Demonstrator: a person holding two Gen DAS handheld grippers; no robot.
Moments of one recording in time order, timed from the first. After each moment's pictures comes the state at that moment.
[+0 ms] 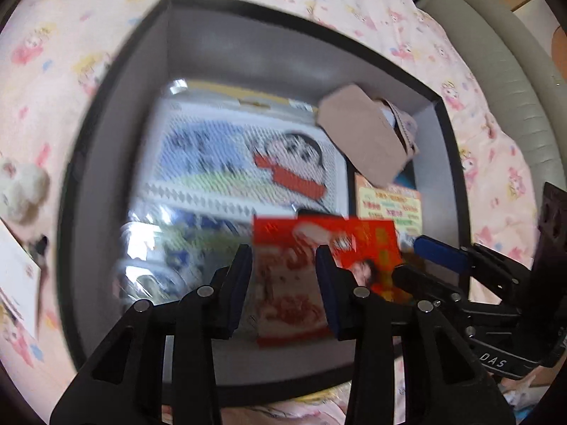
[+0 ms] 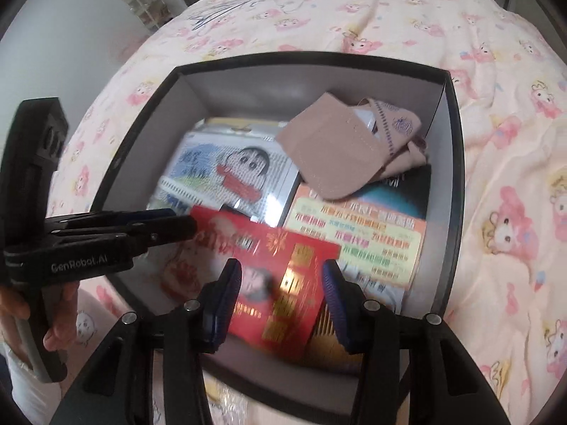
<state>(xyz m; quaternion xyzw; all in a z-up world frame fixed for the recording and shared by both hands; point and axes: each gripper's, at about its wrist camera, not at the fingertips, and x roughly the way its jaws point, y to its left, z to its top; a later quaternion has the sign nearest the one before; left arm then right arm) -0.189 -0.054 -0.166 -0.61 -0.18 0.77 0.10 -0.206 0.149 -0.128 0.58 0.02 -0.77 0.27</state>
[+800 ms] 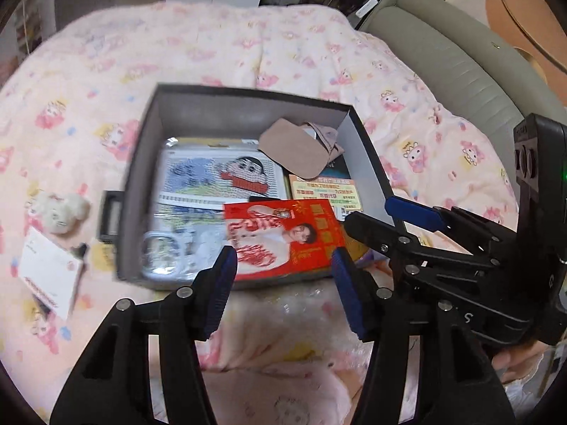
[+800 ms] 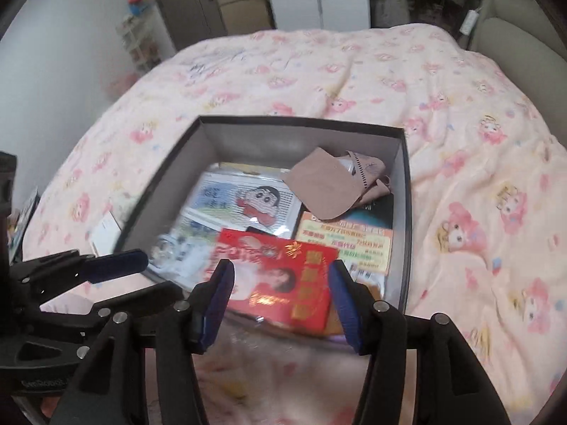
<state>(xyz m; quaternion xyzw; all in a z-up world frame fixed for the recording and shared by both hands) -0.114 -0.022 -0.076 -0.49 -0.10 0.86 0.12 -0.135 0.128 -0.063 0.47 0.01 -0.86 0.20</state>
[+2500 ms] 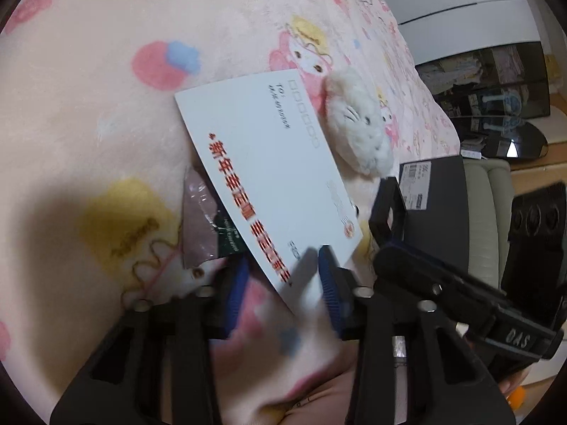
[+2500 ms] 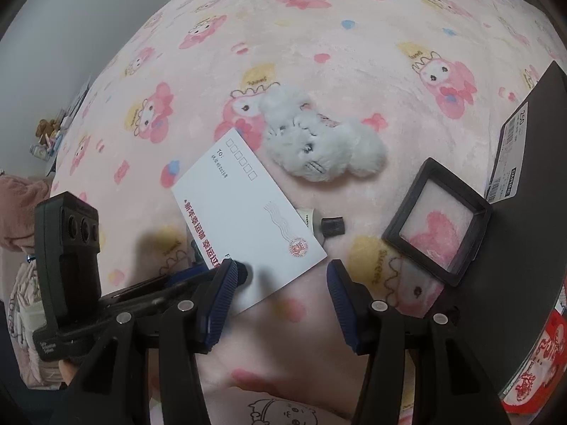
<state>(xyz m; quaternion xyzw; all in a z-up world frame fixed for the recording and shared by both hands) -0.069 -0.330 -0.272 -0.48 -0.47 0.74 -0.02 -0.155 -0.196 -0.177 0.62 0.11 -0.69 0.36</state>
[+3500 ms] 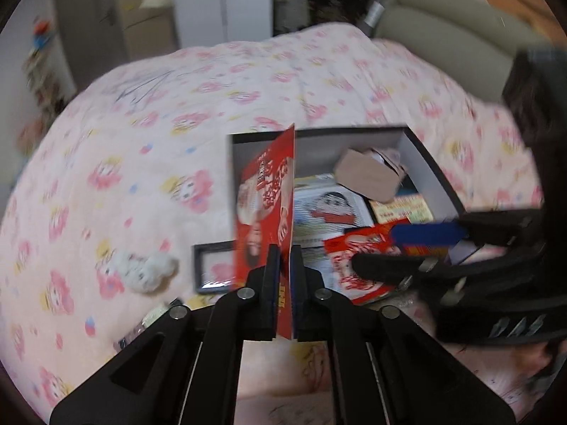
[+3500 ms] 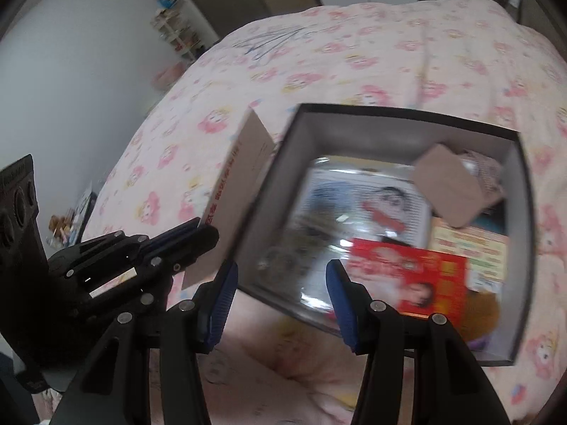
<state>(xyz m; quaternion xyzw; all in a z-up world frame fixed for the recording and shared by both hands) -0.139 -0.058 -0.082 -0.46 0.05 0.89 0.07 -0.158 0.056 -0.061 0.53 -0.05 -0.80 0.29</state>
